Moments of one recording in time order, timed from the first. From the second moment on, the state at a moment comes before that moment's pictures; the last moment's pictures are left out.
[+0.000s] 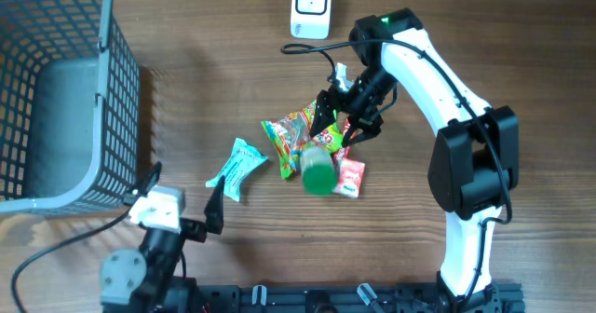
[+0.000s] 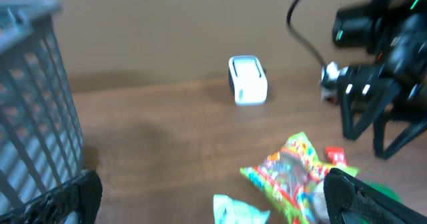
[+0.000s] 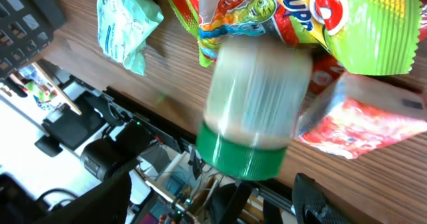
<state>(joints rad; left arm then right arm) -0.13 0.01 0.39 -0.53 0.10 0.00 0.35 2.17 1.84 -1.55 -0.69 0.16</state>
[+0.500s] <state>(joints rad) -0.13 0.02 0.30 -0.58 0.10 0.01 0.47 2.11 1.84 -1.49 -0.21 0.39</state>
